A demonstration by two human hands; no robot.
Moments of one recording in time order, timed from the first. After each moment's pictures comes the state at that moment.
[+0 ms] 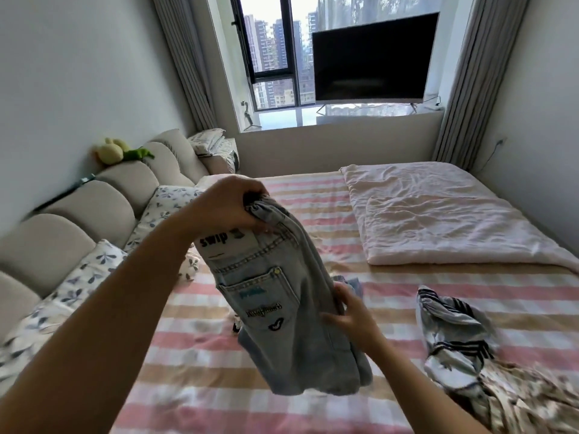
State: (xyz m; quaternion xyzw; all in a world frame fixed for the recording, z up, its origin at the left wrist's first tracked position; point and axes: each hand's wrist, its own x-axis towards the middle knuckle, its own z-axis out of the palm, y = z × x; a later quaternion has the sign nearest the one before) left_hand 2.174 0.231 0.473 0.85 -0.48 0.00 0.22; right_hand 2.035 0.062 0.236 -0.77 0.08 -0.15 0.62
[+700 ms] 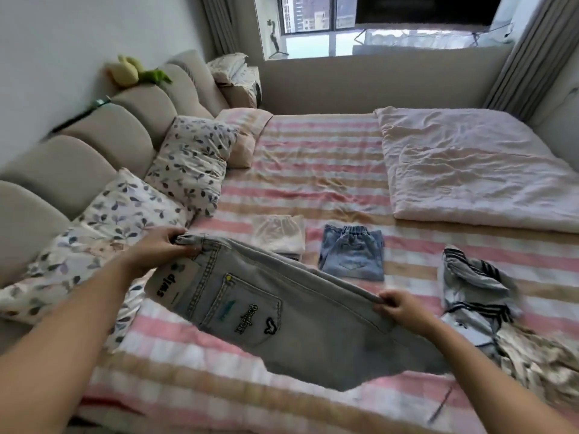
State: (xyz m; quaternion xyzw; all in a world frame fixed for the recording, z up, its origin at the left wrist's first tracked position) left_hand 2.235 0.418 0.300 0.88 -0.13 -0.22 0.40; right_hand 2.016 0.024 0.152 -0.88 0.13 0.11 0.44
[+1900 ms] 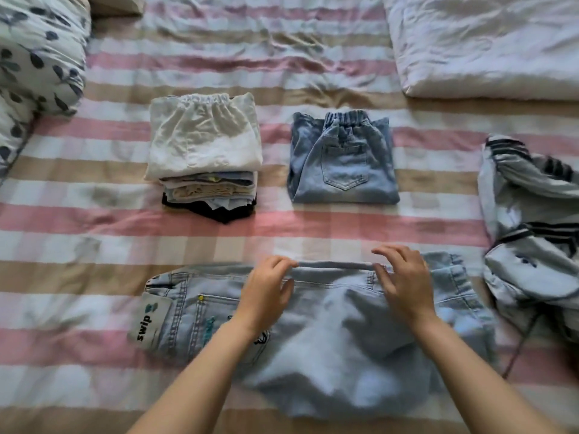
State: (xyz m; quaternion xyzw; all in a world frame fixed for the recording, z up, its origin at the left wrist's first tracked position) left_hand 2.210 0.227 -0.151 0.86 -0.36 -0.16 0.31; right_hand 2.083 0.013 -0.151 -0.93 0.27 -0.08 0.22
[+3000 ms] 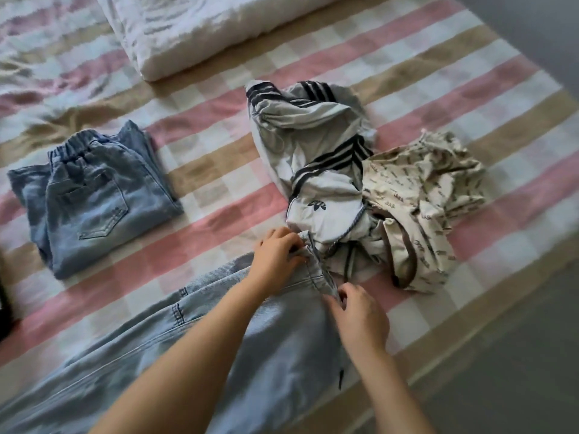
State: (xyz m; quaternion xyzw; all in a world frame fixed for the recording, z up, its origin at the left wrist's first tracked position) left_hand 2.049 -0.105 -0.206 0.75 -0.55 -0.32 0.17; right_hand 1.879 -0.089 -0.190 -0.70 0.65 0.03 0.29
